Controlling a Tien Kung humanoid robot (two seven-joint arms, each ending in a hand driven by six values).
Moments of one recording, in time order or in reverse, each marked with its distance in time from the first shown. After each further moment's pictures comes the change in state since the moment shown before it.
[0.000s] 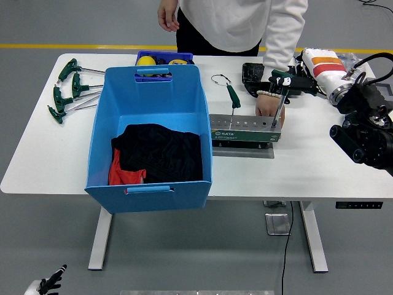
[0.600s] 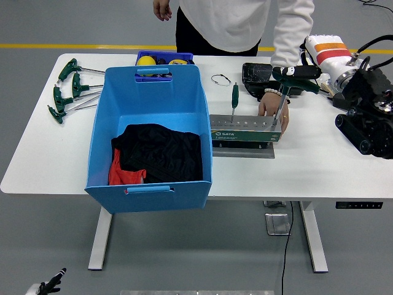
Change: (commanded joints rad) left arm 0.016 0.000 -0.058 0.000 0.061 0.003 0.014; right arm 0.059 -0.040 0.031 0.061 -0.137 0.037 -0.057
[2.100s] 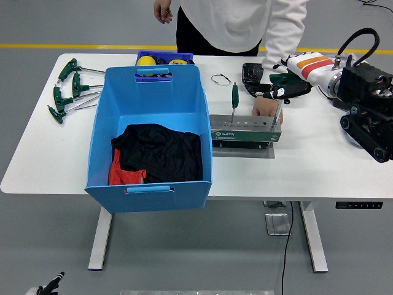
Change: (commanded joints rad) left arm 0.014 0.001 -0.047 0.000 0.056 0.002 0.010; right arm -0.023 -0.099 0.046 0.240 -0.216 0.407 -0.081
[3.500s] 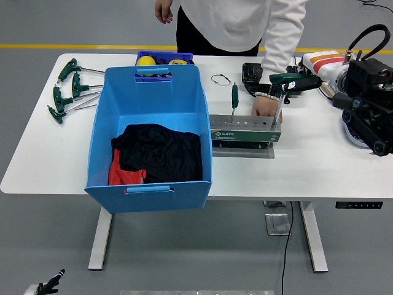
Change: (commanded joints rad) left arm -0.013 0.005 0.043 0.000 -0.033 -0.001 -0.008; right arm 0.020 0.018 0.018 -0.040 0.025 0.020 -0.127
